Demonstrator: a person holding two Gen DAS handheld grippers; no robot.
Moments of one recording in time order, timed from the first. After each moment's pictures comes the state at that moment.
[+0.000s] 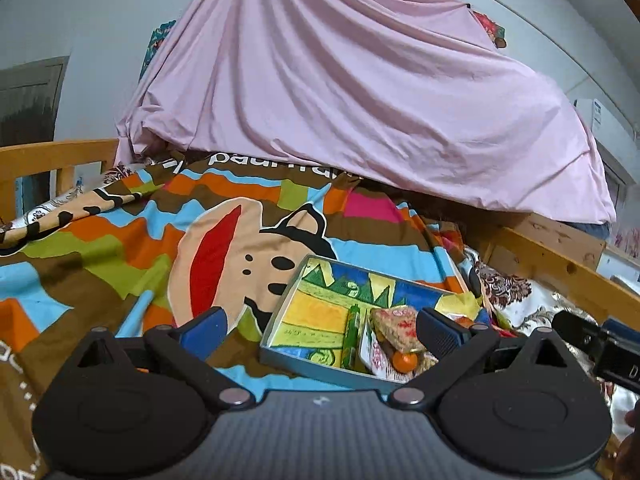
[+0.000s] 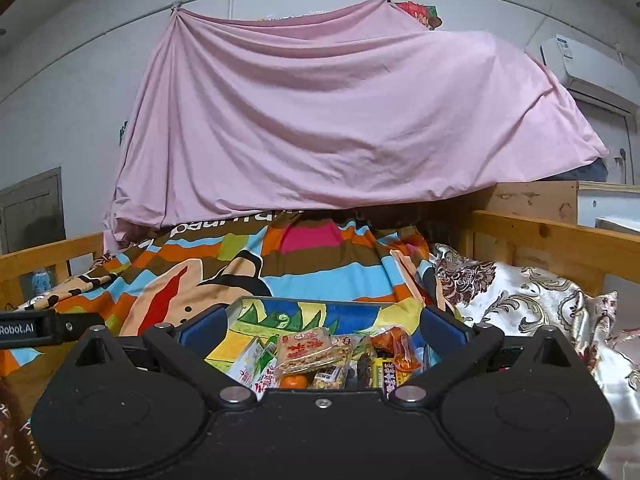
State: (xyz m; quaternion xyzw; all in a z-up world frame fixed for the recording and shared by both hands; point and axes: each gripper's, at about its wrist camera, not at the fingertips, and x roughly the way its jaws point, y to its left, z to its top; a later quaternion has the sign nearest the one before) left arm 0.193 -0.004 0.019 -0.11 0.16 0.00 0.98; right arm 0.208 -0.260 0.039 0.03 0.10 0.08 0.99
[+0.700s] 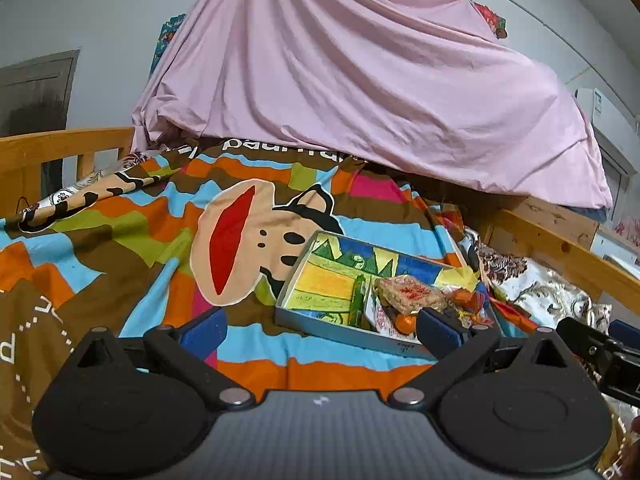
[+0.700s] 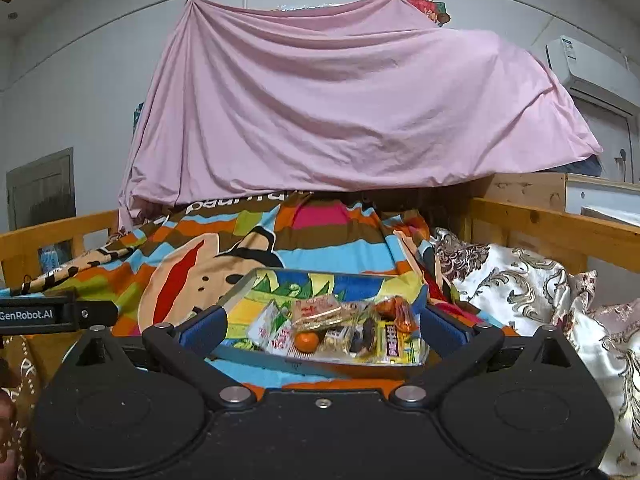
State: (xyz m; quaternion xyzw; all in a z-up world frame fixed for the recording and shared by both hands) left arm 0.145 -0.003 0.010 -0.11 0.18 0.01 0.98; right arm 0.147 -0.251 0.029 0.01 0.12 0.08 0.99
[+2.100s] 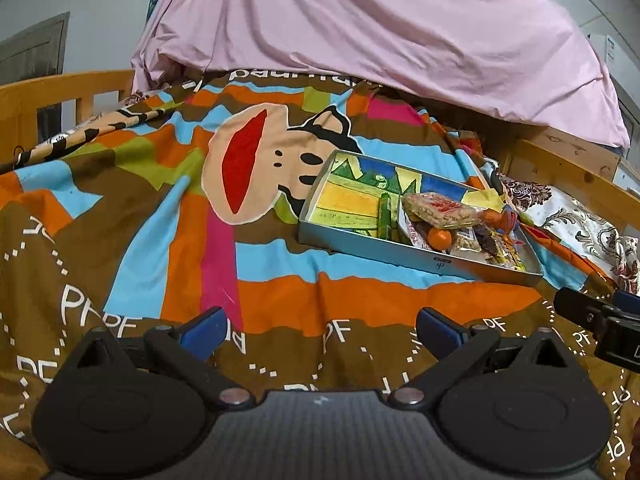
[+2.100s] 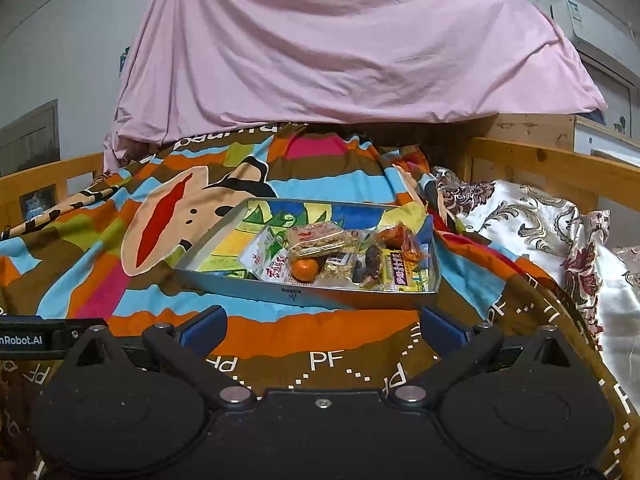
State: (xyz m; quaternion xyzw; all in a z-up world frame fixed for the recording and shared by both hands) left arm 0.159 0.009 -0.043 -0.09 0.27 0.01 0.96; right arm 0.172 -0.230 -0.021 0.00 0.20 0.06 0.98
